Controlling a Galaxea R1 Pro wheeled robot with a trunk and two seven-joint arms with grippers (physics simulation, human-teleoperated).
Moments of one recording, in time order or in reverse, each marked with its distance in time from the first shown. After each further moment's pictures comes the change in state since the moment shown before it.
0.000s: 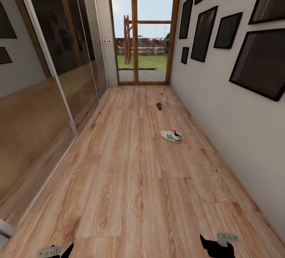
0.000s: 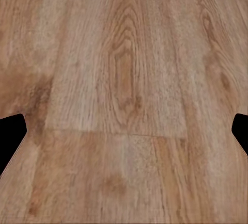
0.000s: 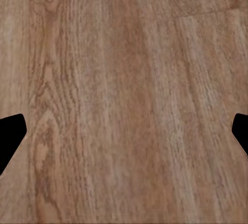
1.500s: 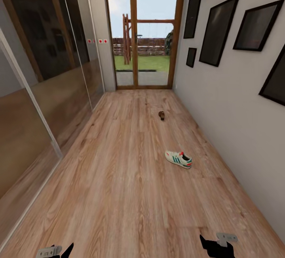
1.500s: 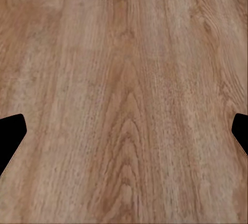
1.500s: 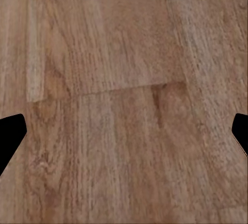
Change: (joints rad) left arm 0.000 0.000 0.001 0.000 0.000 0.000 0.000; right arm 0.000 0.001 0.000 0.000 0.000 0.000 0.002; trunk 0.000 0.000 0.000
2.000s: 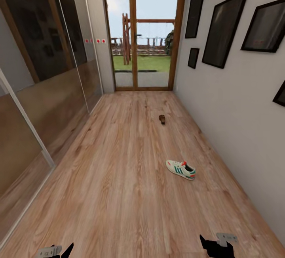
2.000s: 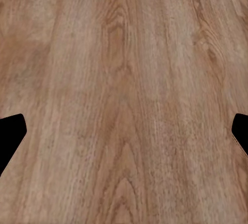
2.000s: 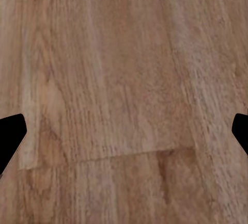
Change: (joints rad) left arm 0.000 0.000 0.000 0.000 0.000 0.000 0.000; right arm 0.000 0.000 0.001 0.000 0.001 0.000 0.000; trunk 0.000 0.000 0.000
